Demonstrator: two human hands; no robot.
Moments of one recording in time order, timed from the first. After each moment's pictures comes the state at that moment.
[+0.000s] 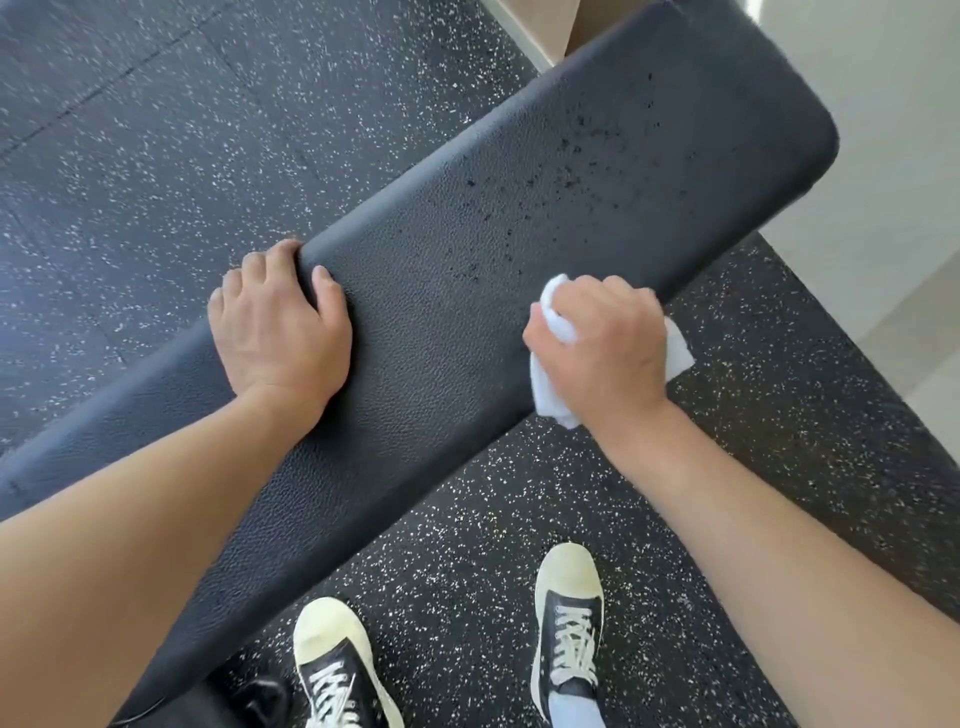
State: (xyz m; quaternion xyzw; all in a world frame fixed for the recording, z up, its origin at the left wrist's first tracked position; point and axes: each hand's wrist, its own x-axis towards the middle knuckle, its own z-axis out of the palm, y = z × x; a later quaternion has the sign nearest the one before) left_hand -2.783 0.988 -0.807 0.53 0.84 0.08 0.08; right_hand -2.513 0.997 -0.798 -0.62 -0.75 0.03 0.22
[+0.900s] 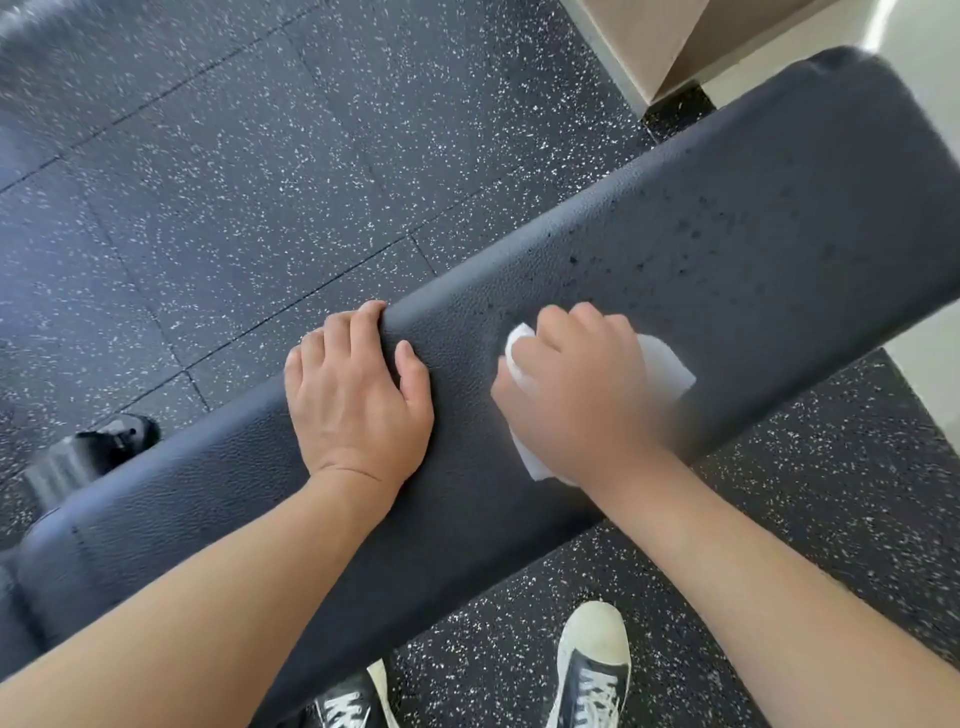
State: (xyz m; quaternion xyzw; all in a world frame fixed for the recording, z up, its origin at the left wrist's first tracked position) left_hand -2.784 0.989 -0.812 0.53 0.84 0.08 0.08; right_hand -2.602 1.047 -0.810 -0.47 -0.84 0.07 0.27
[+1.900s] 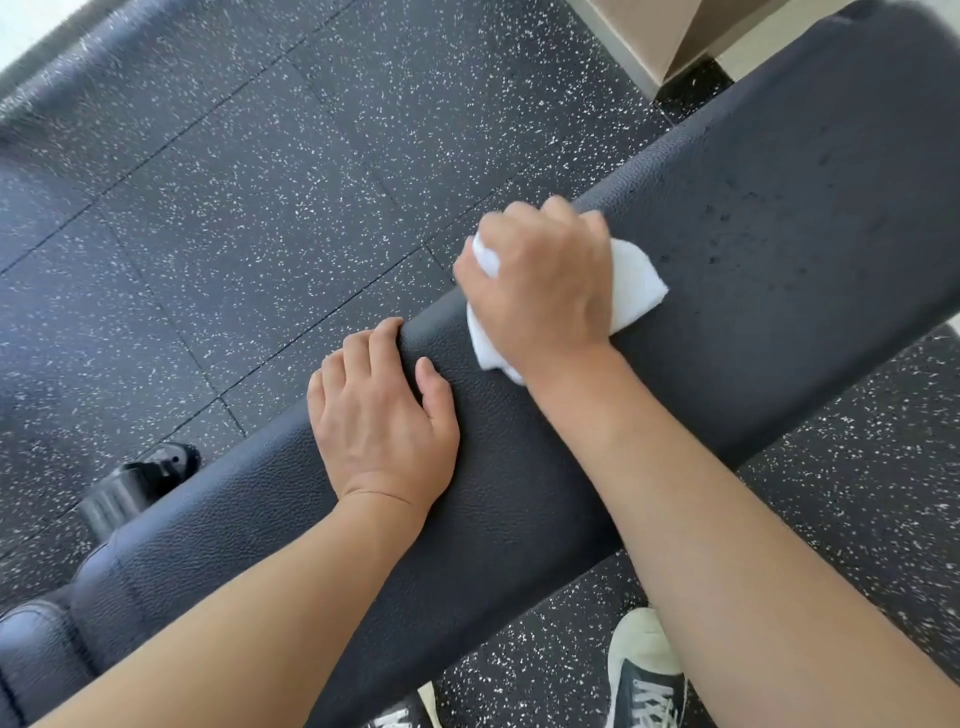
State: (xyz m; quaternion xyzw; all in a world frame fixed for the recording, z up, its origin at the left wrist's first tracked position) left_hand -2.782 0.990 -0.809 0.53 0.84 0.06 0.09; right_hand -2.668 1.113 -0.804 -0.58 -0.78 0.06 0.24
